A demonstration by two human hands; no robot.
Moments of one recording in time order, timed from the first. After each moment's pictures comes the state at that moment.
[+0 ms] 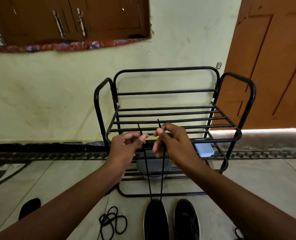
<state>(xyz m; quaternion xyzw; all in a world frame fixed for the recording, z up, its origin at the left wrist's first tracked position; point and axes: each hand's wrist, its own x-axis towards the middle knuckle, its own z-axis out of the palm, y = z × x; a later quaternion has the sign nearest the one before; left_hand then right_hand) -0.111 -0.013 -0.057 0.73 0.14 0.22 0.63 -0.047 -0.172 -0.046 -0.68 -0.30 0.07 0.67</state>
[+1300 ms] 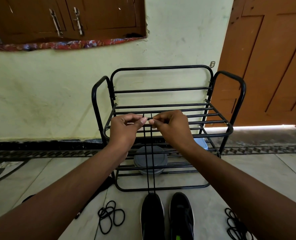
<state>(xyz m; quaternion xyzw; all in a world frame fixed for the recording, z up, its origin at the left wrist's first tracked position) -0.099 -0.032 -0.019 0.72 0.14 0.31 0.61 -0.028 -0.172 -0.023 -0.78 -0.29 -0.10 0.55</state>
